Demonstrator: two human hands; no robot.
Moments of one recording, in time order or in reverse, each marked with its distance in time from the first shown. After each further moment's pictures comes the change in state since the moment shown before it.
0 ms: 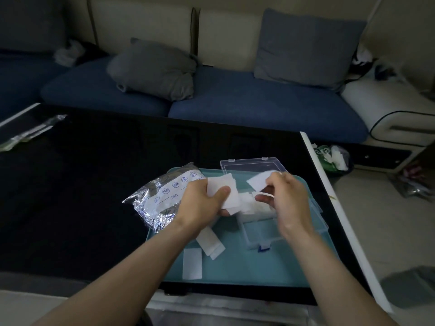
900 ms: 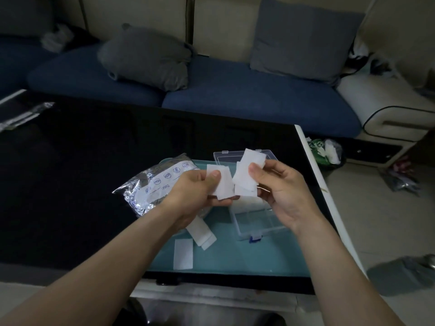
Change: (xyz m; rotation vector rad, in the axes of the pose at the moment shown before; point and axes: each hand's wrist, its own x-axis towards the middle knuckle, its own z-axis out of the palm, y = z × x) left_hand 0.001 0.008 0.001 -0.443 -0.222 -0.186; right_hand -0.003 -0.011 -0.016 0.144 -0.265 0.062
